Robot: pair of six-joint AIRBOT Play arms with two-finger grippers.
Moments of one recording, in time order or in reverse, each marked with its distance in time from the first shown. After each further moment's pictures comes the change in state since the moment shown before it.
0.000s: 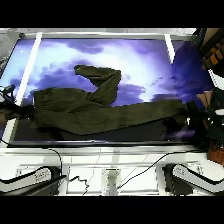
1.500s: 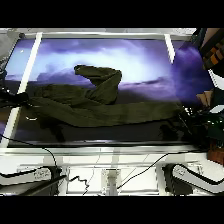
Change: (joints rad) left arm 0.000 -0.095 0.218 0.002 -0.063 0.038; right arm 0.068 -0.013 -0.040 -0.335 0.308 0.266
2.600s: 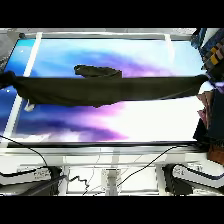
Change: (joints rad) left arm 0.003 -0.004 0.337 -0.132 -0.014 -0.068; right arm 0.021 -0.077 0.736 -0.079 -0.024 -0.191
